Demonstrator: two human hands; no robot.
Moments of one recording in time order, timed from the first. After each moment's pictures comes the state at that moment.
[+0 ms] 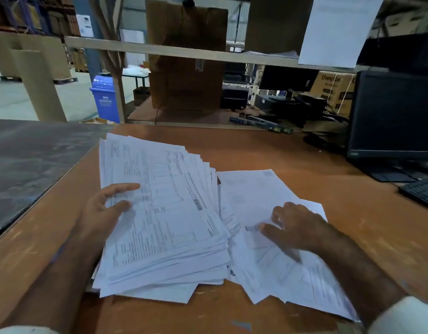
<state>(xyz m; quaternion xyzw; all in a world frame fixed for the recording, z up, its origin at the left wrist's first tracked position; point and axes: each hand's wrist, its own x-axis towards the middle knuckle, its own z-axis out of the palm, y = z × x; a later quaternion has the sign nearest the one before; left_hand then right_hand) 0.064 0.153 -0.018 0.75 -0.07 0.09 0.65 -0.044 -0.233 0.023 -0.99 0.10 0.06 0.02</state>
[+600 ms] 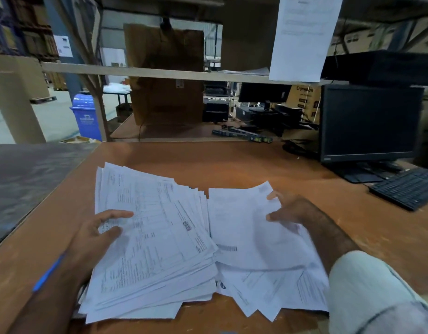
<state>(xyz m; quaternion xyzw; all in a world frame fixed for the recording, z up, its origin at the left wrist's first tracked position) 0.067 0.152 -0.030 0.78 -0.11 0.04 0.62 -0.011 -0.298 0.033 -0.93 0.19 -0.02 0.30</state>
